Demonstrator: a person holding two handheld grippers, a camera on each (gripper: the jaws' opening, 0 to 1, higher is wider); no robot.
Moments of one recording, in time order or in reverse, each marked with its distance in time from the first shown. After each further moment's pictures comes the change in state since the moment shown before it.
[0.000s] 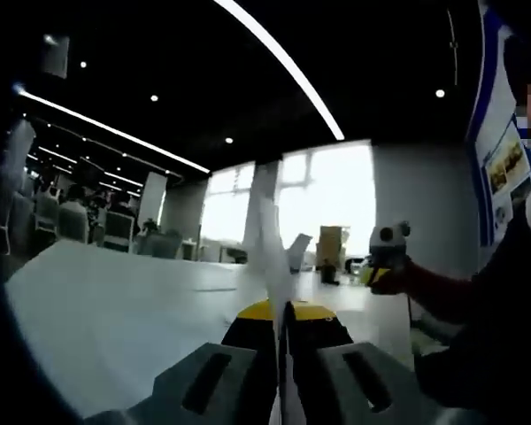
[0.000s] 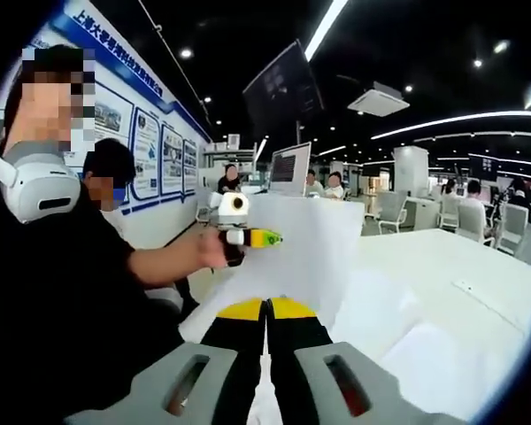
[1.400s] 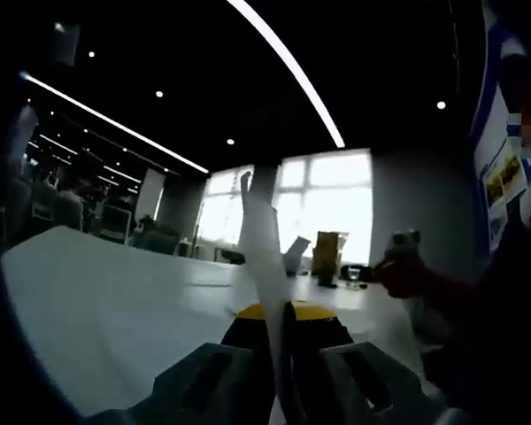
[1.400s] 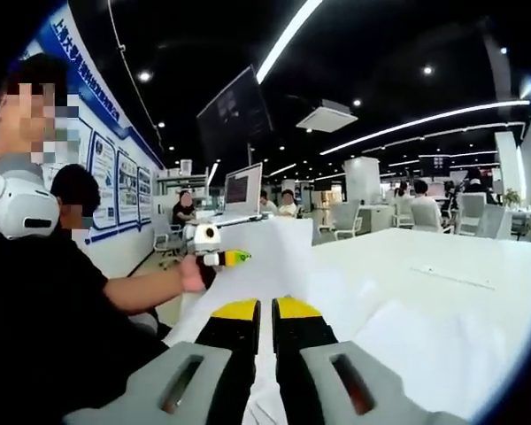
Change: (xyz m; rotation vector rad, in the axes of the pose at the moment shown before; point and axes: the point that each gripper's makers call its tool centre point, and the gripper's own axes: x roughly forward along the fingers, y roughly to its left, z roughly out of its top) left arm -0.014 0.028 -0.013 -0.075 -0.067 0.004; right arm -0.037 -0.021 -0.011 0.109 -0.119 -0.245
